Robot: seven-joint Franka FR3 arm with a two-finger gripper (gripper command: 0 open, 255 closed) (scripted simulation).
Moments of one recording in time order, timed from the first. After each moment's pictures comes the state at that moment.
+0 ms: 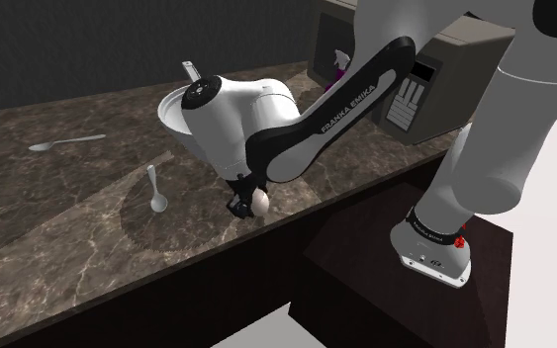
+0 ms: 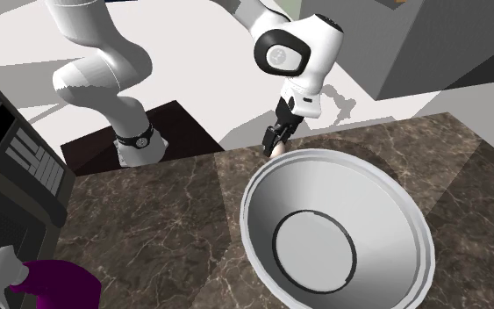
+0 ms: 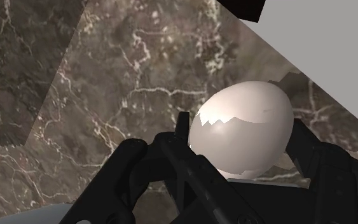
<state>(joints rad) 0.17 0.13 0.55 -2.18 -0.25 2.04 0.68</state>
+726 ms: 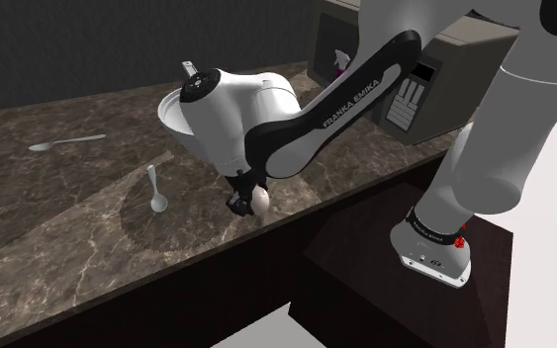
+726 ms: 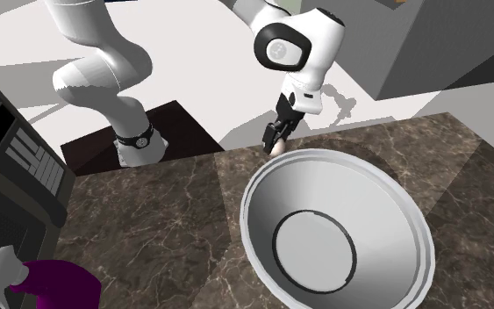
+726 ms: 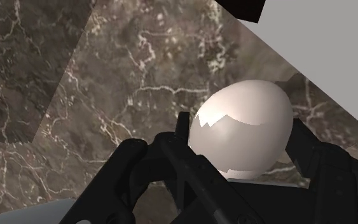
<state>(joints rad) 0.17 0.11 0.56 -2.18 -0.24 2.02 0.67</state>
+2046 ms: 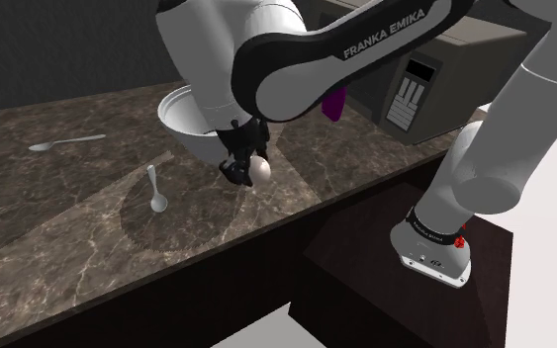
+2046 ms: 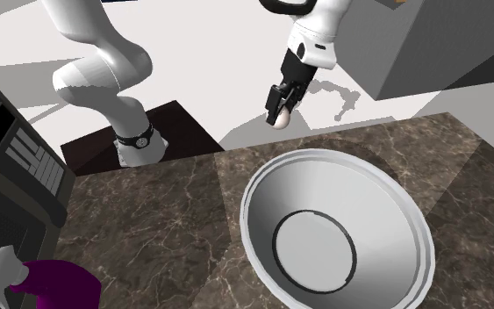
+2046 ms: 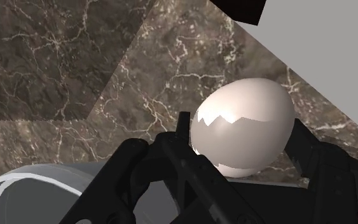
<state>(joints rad) 0.16 -0.02 0.56 -2.03 -0.15 1.78 0.57</state>
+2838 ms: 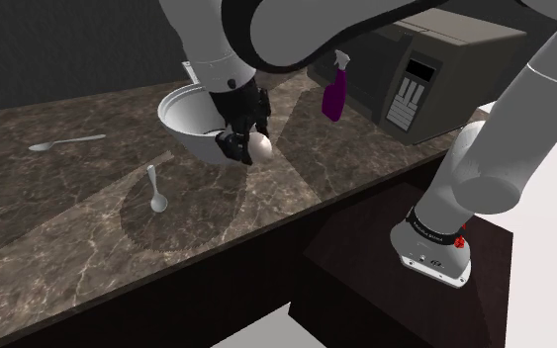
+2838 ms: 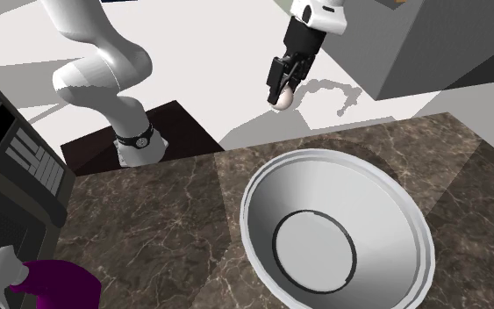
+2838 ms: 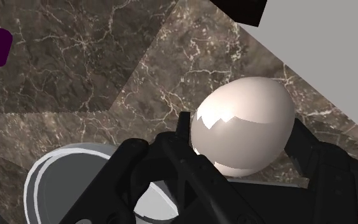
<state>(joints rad) 0.16 -0.06 0.55 -1.91 -0.13 1.63 0.54</state>
